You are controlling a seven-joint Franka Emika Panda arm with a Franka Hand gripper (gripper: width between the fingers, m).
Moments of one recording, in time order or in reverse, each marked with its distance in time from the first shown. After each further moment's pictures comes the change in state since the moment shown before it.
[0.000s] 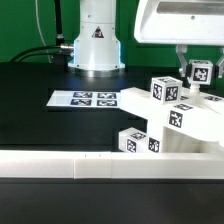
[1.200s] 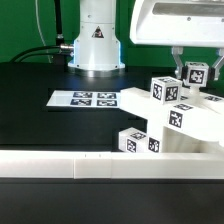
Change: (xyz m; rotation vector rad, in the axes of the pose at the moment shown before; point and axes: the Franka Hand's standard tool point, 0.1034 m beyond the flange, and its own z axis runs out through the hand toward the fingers) arm 0.007 0.008 0.002 -0.005 0.025 -0.003
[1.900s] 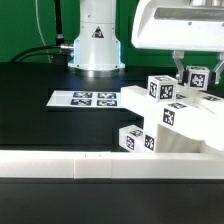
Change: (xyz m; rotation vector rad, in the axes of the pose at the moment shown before) arm -0.003 -0.002 0.007 0.003 0.036 -0.001
